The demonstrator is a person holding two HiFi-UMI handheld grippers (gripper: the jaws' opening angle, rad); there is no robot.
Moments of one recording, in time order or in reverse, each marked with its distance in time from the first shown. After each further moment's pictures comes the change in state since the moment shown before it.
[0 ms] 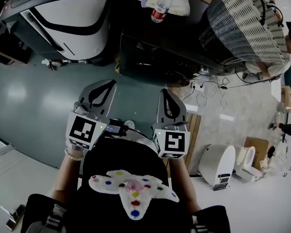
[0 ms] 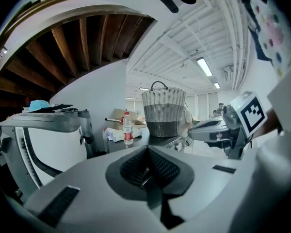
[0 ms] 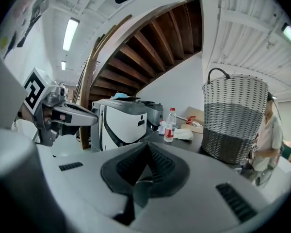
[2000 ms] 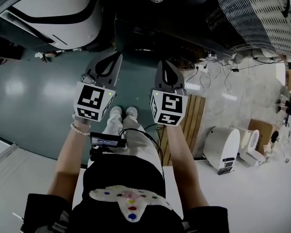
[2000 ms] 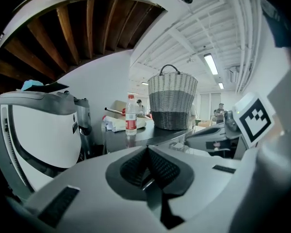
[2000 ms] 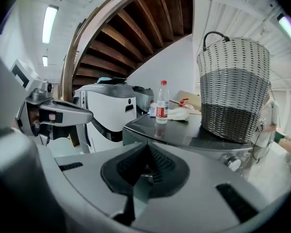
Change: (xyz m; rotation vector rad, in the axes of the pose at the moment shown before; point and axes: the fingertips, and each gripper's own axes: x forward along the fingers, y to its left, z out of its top) left arm 0.103 0.039 -0.062 -0.062 0.054 -0.002; right arm 0.105 -0.029 -0.083 0.106 0.159 -0.100
